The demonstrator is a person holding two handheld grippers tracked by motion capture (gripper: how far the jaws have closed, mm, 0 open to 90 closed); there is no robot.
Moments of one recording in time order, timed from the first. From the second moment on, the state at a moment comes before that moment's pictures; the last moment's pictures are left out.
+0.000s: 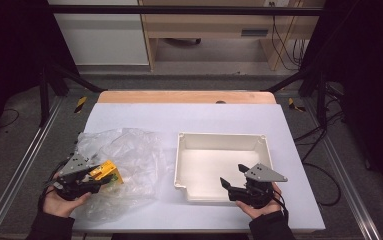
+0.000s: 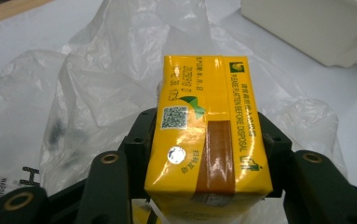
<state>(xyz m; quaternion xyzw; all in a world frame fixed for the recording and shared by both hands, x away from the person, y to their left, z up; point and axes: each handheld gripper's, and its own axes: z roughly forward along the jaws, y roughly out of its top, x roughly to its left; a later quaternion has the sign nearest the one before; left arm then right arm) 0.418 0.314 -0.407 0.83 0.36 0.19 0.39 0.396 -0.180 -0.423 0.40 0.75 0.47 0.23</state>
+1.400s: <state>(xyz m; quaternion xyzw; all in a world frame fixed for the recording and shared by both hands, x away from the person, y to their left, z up) 0.412 0.274 -0.307 0.81 0.29 0.24 0.45 0.387 -0.200 -0.415 0.41 0.74 0.48 0.25</state>
